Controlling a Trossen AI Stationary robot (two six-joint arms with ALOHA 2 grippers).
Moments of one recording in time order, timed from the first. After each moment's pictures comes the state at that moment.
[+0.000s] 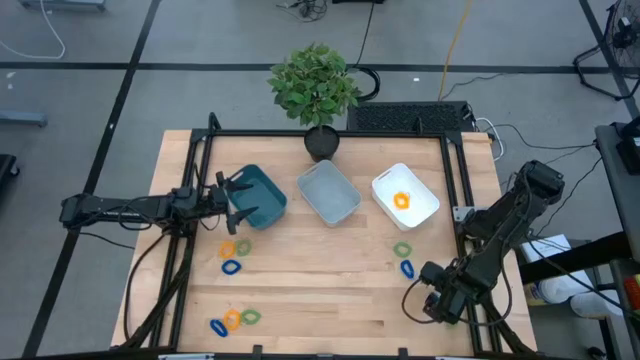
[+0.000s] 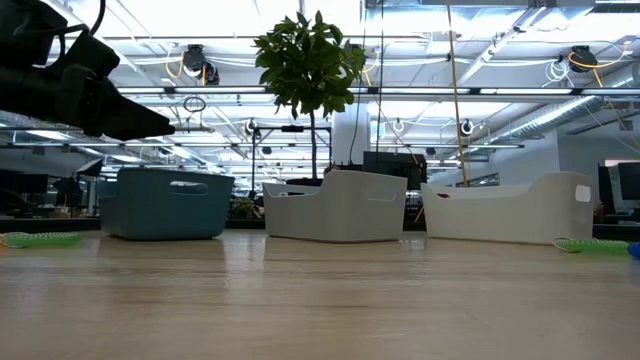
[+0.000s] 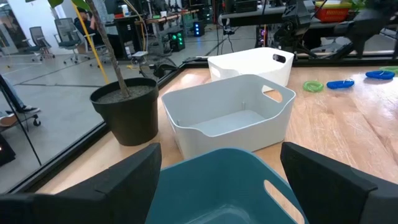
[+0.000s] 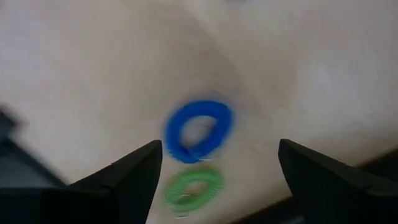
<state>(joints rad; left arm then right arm) 0.04 0.25 0.01 0.11 -0.26 0.07 0.95 1.39 0.81 -0.86 -0.10 1.65</state>
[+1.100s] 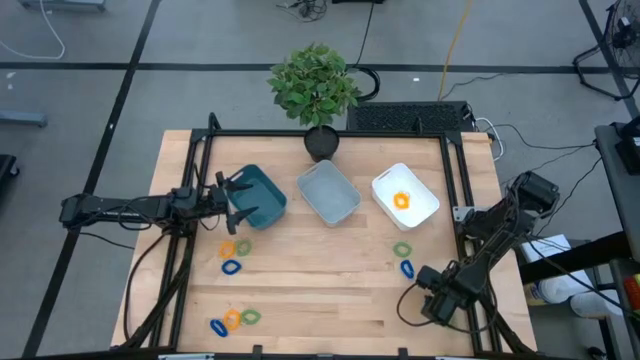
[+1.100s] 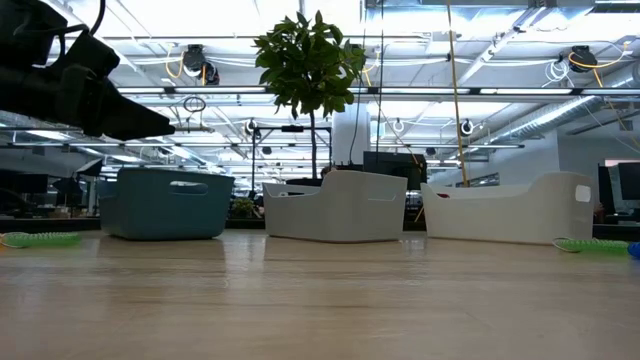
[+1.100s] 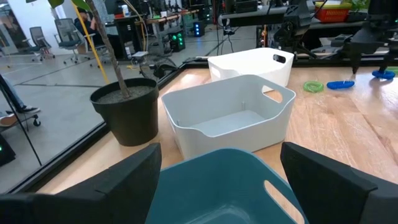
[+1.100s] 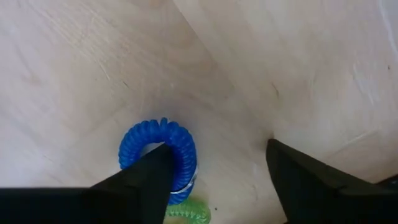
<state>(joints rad) 0.04 0.25 0.01 0.11 -0.26 0.07 0.94 1.56 0.73 -0.74 -0.12 1.59</state>
